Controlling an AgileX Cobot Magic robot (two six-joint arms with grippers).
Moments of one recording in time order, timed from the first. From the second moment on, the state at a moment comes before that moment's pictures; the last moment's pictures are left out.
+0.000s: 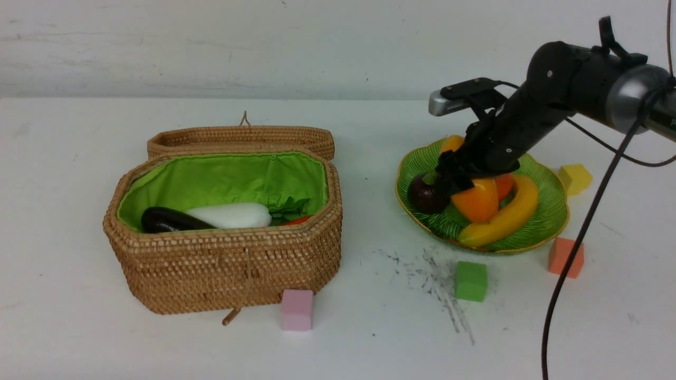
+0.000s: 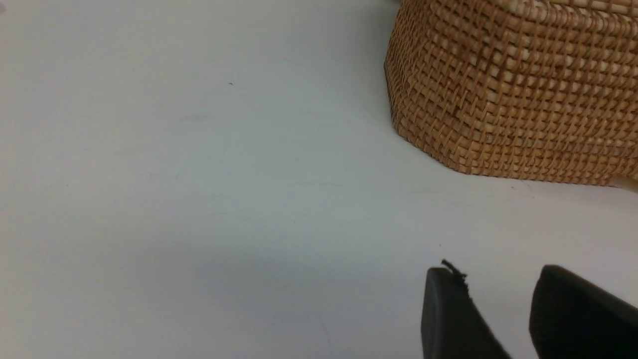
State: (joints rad) right arm 0.20 2.17 -1.86 0.32 0.88 -0.47; left arm -0.02 -0.01 0.03 0.05 0.39 -0.24
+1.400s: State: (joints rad) right arm -0.05 0.59 -0.82 0.58 0.72 -0.54; left arm -0.02 -0.01 0.03 0.05 0.39 -0.24
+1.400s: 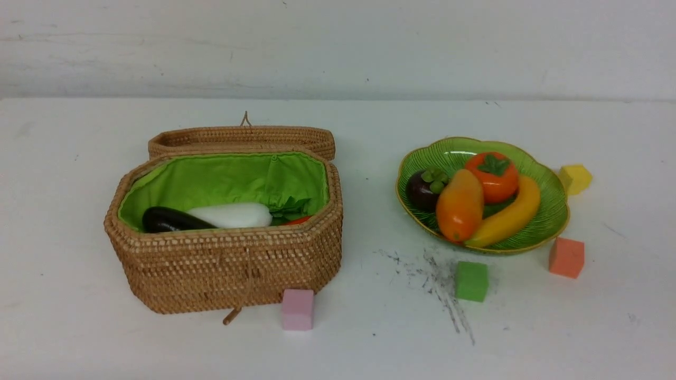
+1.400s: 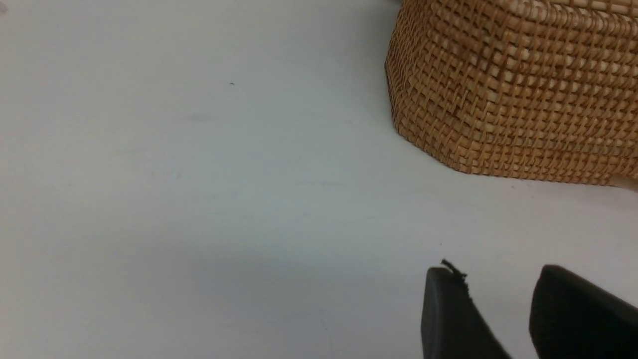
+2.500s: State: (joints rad) right arm -0.03 -0.01 -0.02 0.29 0.37 -0.25; left arm -0.02 -0.01 0.03 0.05 0.39 -0.24
